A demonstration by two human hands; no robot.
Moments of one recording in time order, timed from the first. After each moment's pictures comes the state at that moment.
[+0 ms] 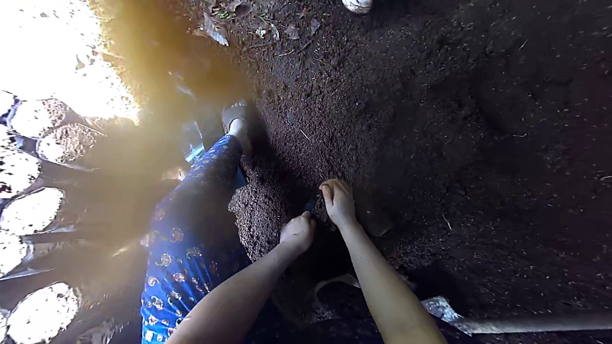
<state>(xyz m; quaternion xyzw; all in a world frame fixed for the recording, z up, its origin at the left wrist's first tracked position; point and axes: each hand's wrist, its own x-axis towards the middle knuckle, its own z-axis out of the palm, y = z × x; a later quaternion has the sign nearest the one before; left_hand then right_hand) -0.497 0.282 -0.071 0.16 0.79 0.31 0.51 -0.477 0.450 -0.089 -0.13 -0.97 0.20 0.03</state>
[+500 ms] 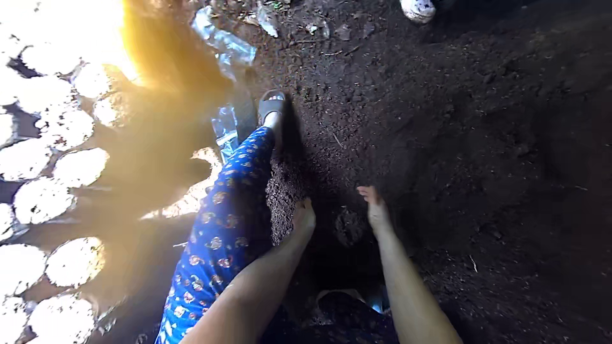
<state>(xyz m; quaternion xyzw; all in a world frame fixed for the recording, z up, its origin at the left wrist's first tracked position) -0.518 0.283 -0.125 -0.23 0.66 0.56 0.44 -0.498 0.487 -0.085 -0.27 -0.87 0.39 -0.11</state>
